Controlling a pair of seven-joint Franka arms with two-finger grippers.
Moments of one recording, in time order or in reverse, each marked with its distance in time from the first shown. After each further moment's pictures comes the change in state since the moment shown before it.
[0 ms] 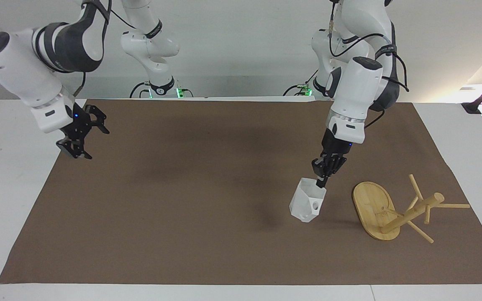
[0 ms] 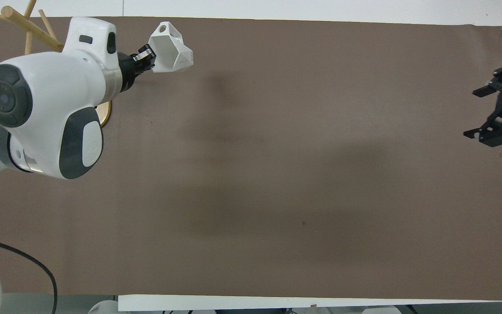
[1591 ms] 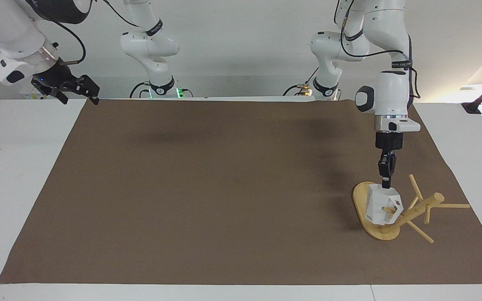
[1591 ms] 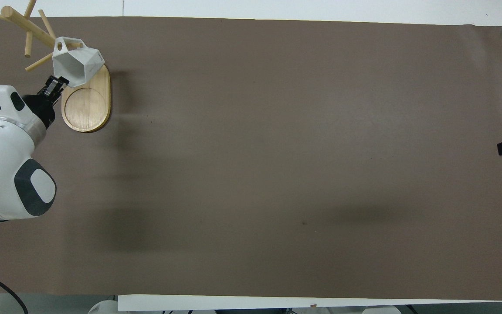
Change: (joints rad) left arm 0.243 -0.065 -0.004 -0.358 0.000 0.469 0.011; right arm 0.081 -0.105 -0.079 -0.009 -0.076 -0.194 1.062
